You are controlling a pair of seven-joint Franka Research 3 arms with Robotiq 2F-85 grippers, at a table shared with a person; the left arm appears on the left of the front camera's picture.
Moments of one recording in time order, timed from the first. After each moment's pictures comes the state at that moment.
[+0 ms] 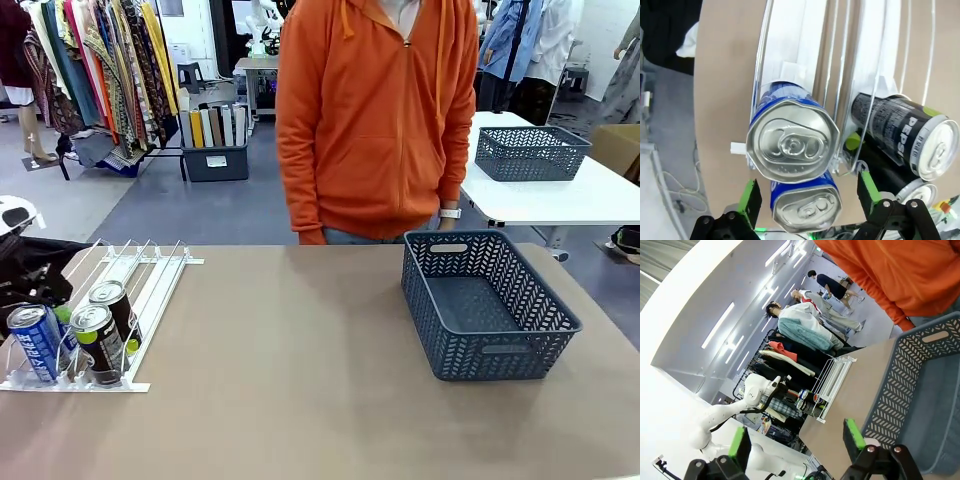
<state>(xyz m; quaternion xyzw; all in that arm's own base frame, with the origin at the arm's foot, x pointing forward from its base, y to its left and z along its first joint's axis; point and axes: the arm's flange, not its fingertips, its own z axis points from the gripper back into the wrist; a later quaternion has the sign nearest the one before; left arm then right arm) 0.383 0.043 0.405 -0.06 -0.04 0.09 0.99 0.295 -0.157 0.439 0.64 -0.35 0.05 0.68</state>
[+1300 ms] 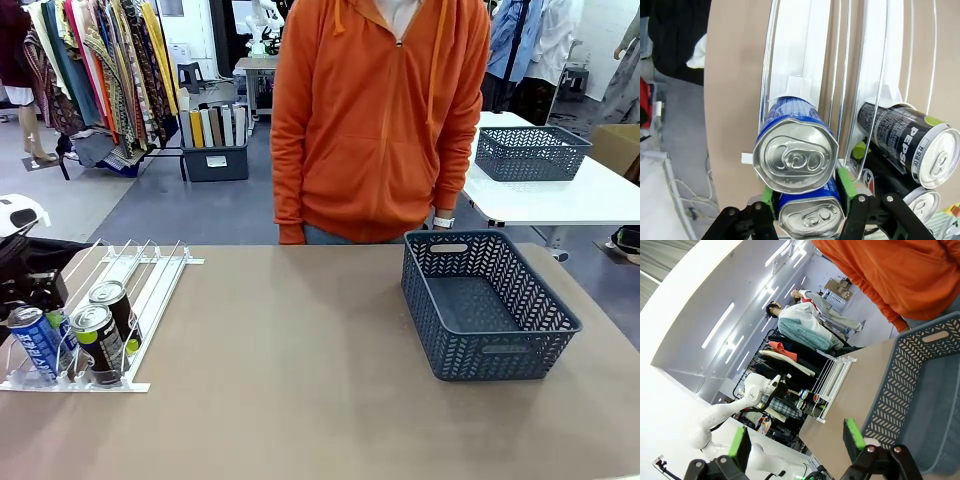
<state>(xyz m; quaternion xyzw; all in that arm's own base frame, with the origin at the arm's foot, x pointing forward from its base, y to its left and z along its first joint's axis) 0.390 0.040 0.408 -0.04 -0.06 0.07 1.00 0.295 -0.157 0.439 0.64 -0.35 0.05 0.68</state>
